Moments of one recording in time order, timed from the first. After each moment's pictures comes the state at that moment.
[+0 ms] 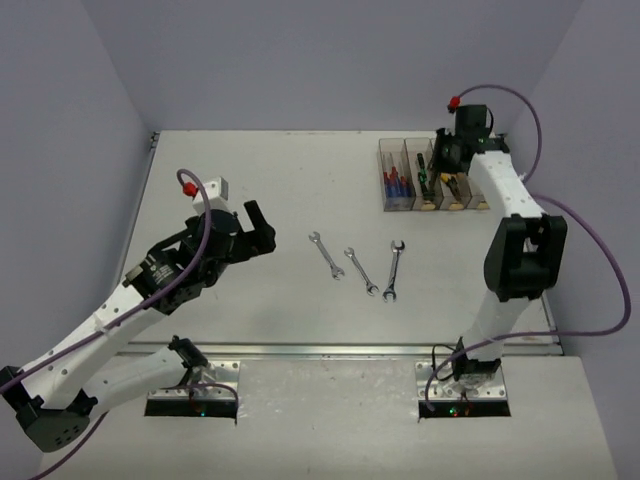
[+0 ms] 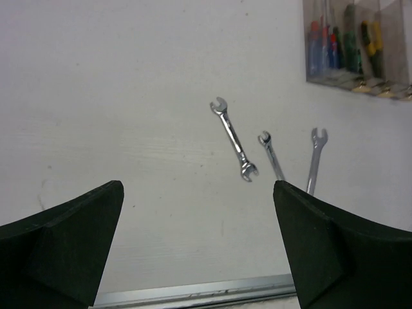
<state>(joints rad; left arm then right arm) -0.71 0.88 1.01 -0.72 -0.50 -0.77 0.05 1.80 1.49 -0.47 -0.10 0.22</state>
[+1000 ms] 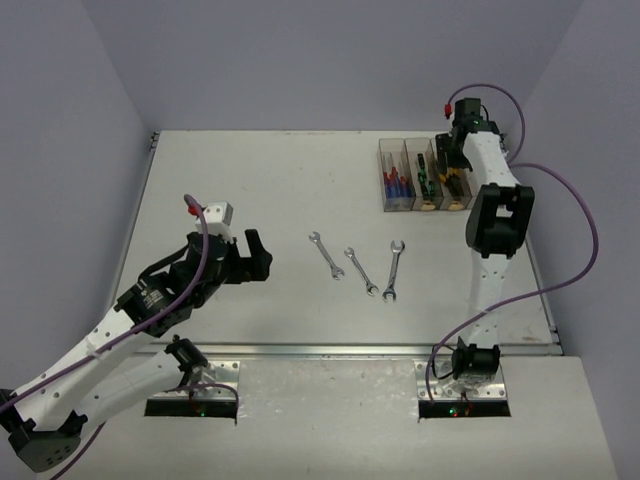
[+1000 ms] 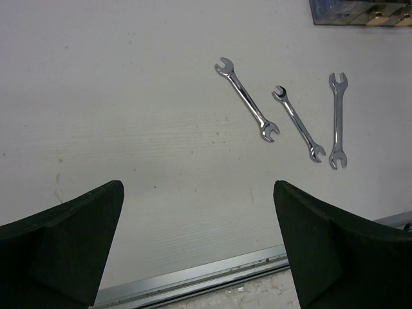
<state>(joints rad) -0.71 0.69 0.82 -0.70 -0.37 -0.58 -0.08 2.39 2.17 -0.78 0.22 -0.18</state>
